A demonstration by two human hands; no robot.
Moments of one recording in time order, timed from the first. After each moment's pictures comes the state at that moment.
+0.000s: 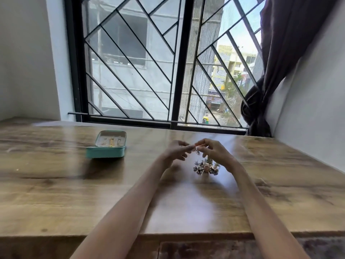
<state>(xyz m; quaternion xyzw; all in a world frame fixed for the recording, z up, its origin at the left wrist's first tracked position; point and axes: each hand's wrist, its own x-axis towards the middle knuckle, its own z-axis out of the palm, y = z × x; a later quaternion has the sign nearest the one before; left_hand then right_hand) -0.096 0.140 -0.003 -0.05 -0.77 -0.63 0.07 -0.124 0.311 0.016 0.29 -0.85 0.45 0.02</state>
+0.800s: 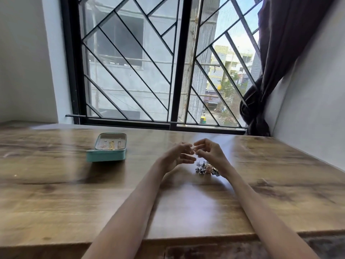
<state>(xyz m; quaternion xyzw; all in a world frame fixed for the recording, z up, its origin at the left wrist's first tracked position) -0.090 0.136 -0.003 -0.06 -0.64 -0.77 -0.02 -0.126 0.293 -0.004 0.29 -0.78 0.55 0.07</state>
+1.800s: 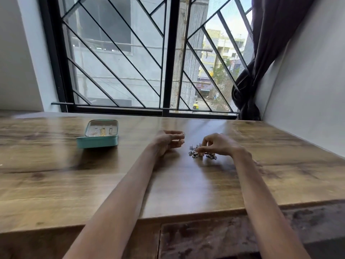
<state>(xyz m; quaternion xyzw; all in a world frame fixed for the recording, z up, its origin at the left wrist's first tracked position) -0.088 0.130 -0.009 0.00 -0.62 -0.78 0.02 -0.115 0.336 0.017 0.24 -0.96 0.15 0.03</state>
